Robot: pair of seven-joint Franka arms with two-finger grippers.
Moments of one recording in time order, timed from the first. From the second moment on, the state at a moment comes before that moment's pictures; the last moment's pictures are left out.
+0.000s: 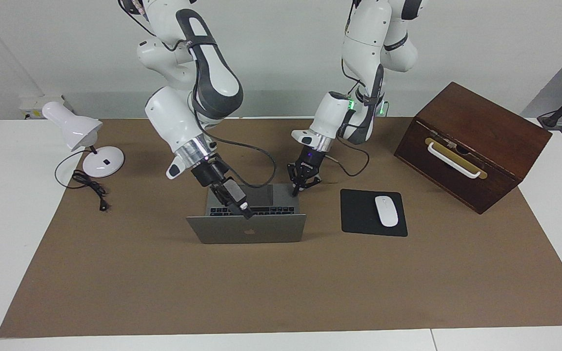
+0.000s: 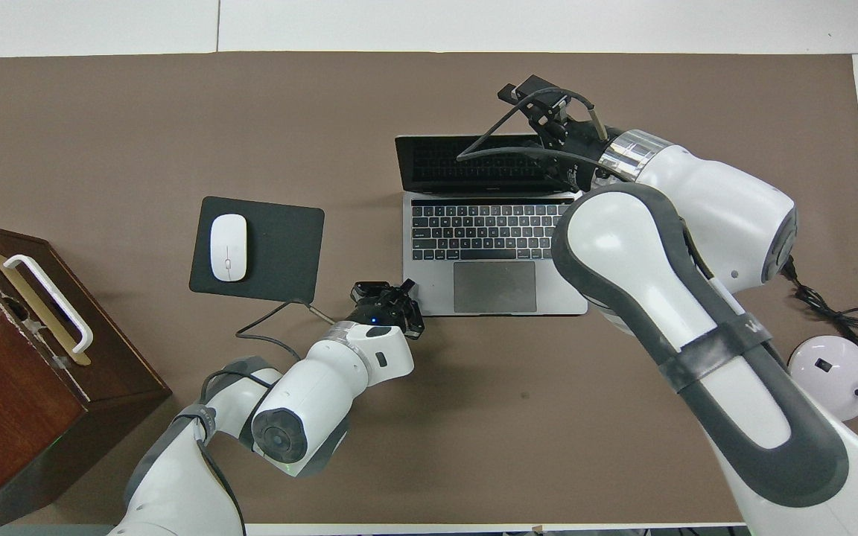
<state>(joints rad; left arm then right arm) -0.68 0.30 -0.02 -2.46 -0.03 3.49 0.00 0.38 0.26 0.00 -1.85 1.16 2.83 0.23</state>
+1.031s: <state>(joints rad) -0.68 0.30 -0.02 -2.45 -0.03 3.49 -0.09 0.25 0.29 0.00 -1.63 0.65 2.37 0.60</state>
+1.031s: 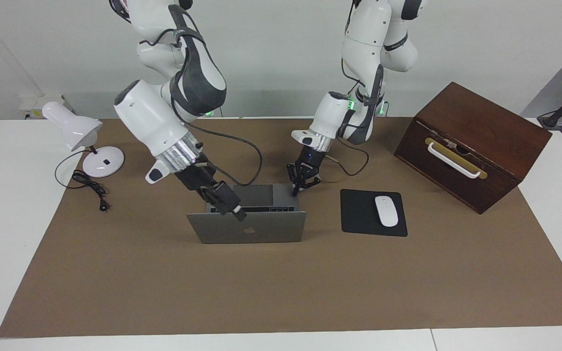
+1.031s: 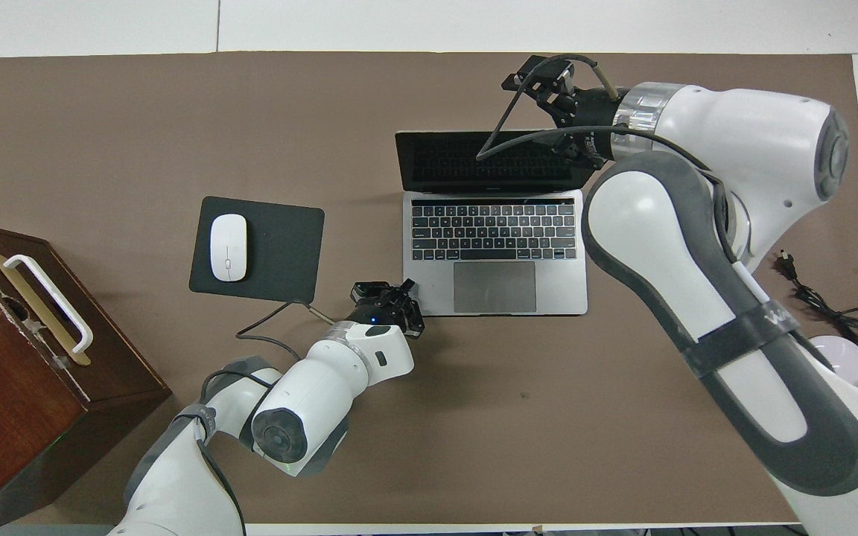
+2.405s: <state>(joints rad) -0.67 -0.06 -0.02 -2.18 -0.03 2.50 -0.37 -0.05 -0.04 -0.02 -1.64 0.07 1.64 -0.11</state>
